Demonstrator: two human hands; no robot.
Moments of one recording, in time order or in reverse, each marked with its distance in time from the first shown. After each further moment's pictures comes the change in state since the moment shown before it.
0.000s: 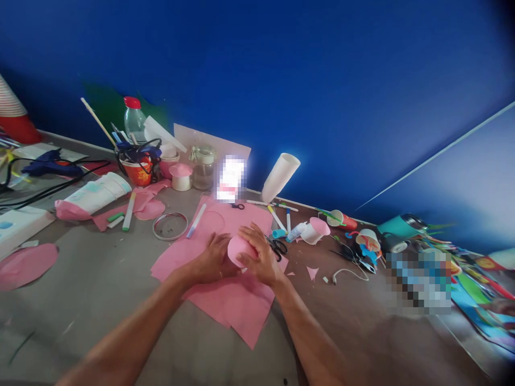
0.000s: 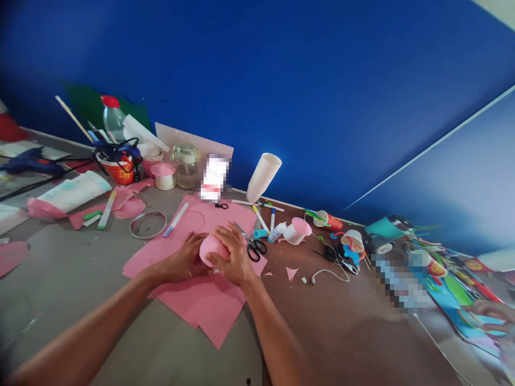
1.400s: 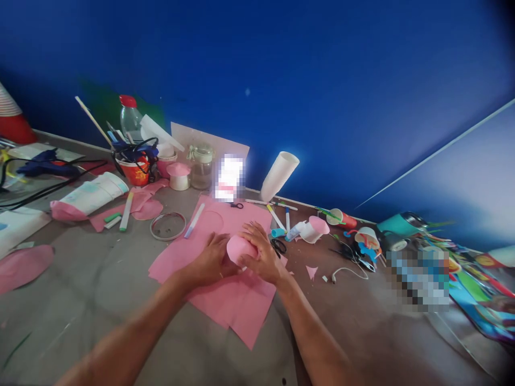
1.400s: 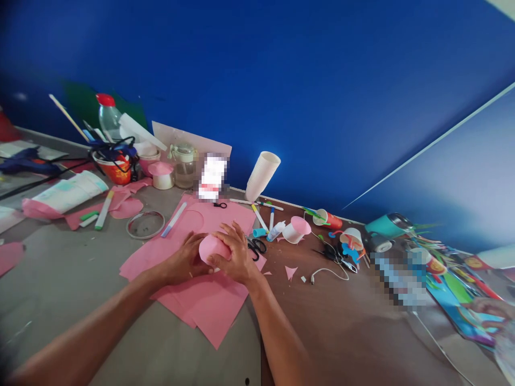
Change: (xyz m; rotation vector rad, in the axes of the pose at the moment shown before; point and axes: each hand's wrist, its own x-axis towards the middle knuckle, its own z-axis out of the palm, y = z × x) left_hand 0.002 0.000 0.006 0.029 0.068 0.024; right_hand -0.003 0.005 -0.012 -0.052 -0.114 0.100
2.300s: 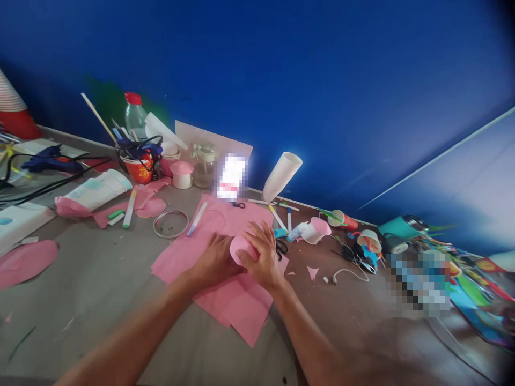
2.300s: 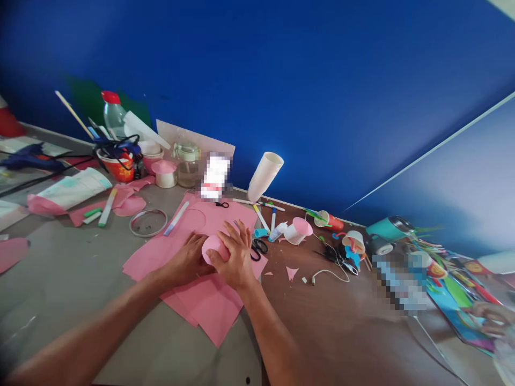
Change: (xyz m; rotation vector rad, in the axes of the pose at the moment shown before) left_hand 0.000 0.006 0.008 0.067 0.070 0.011; right_hand -0.002 -0.022 0.014 -0.237 0.174 0.010
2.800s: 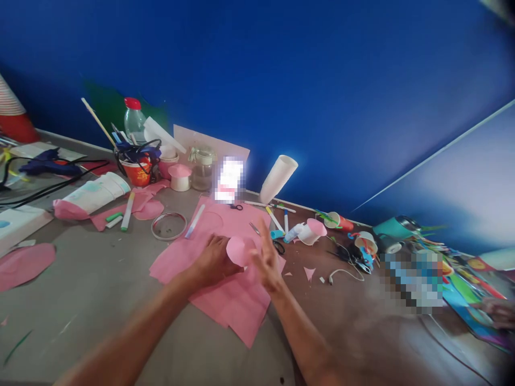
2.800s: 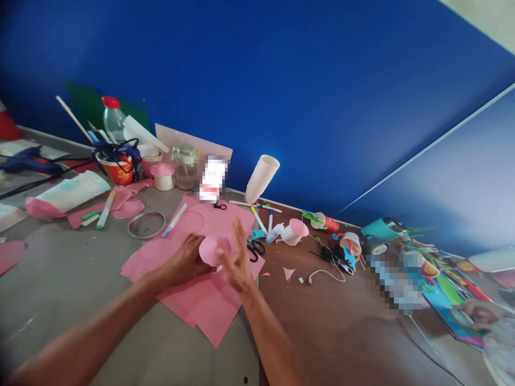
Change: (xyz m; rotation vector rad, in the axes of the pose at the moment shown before) left_hand 0.004 0.002 -0.006 -0.113 0.017 -0.097; right_hand -0.001 0.005 -0.005 0.497 0.152 0.071
